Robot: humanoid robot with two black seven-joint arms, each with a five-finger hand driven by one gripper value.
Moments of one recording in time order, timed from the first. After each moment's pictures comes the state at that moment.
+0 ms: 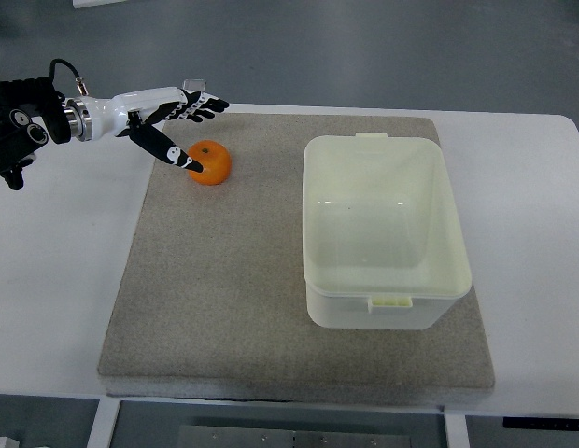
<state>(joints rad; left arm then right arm) -1.18 0.54 -0.08 -0.70 0.95 -0.38 -0.49 0.02 0.00 -0.10 0.19 -0.01 -0.15 0.14</state>
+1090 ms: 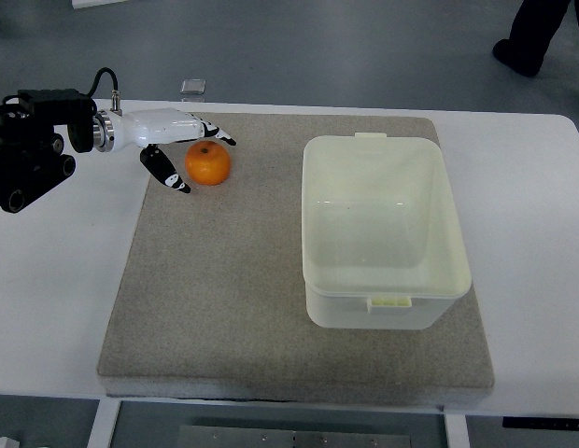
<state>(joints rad) -1.17 0.46 -0.02 -0.62 1.48 -0.07 -0.60 0.02 0.00 -0.10 0.19 -0.01 -0.15 0.14</state>
